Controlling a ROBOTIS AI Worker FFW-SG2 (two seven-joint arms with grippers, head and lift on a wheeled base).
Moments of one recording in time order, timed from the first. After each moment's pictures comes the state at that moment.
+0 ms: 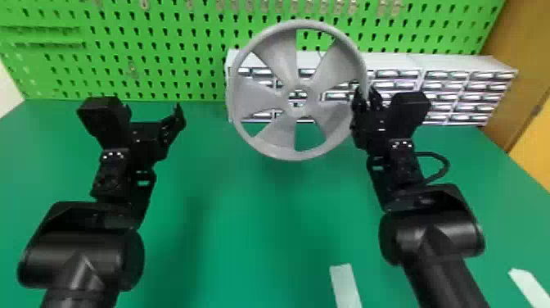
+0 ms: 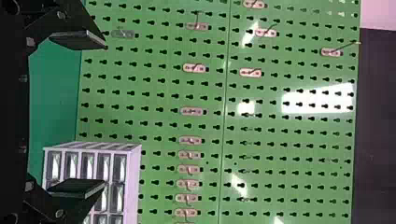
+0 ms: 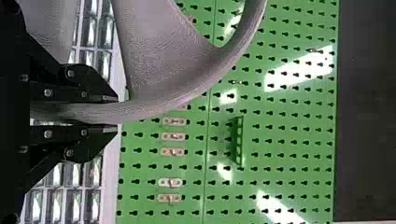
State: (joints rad) left arm -0.14 0.08 -0.03 -1.69 0.12 0.09 0.08; right arm -0.31 -0.03 0.11 -1.43 -0.01 -0.10 -0.06
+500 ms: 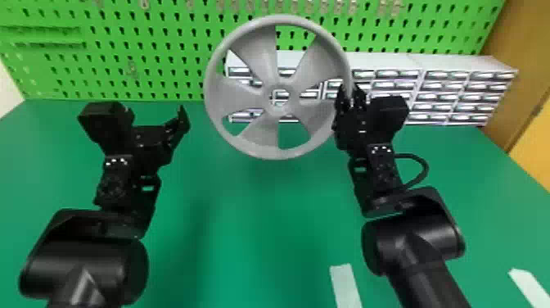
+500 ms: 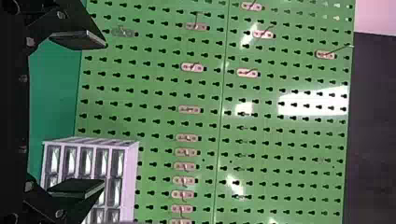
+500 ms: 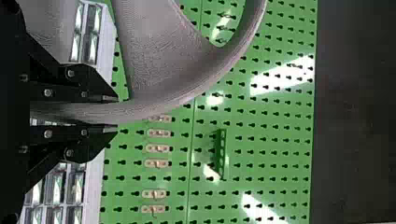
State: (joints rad) left arm -0.09 0.08 -0.06 -1.75 0.13 0.09 0.12; right arm -0.29 -0.02 0.20 -1.45 0.02 -0.15 -0.15
